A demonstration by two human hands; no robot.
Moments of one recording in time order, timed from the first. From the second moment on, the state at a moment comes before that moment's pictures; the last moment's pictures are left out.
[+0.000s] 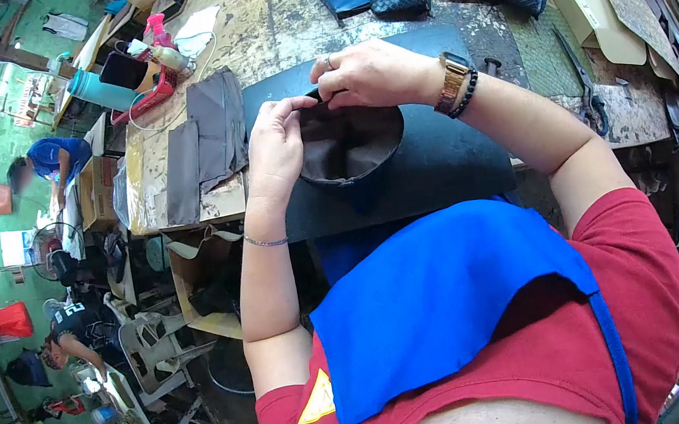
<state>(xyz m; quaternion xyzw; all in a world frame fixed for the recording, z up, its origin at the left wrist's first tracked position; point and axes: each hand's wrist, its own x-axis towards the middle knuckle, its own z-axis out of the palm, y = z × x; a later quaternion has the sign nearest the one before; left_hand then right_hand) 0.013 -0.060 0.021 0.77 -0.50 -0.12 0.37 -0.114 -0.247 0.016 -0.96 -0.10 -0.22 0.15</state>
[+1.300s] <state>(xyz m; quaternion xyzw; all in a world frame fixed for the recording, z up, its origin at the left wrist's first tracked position) 0.019 -0.063 0.010 0.77 -0.44 -0.15 0.43 -0.092 -0.242 0.016 -0.93 -0.03 -0.27 0.24</state>
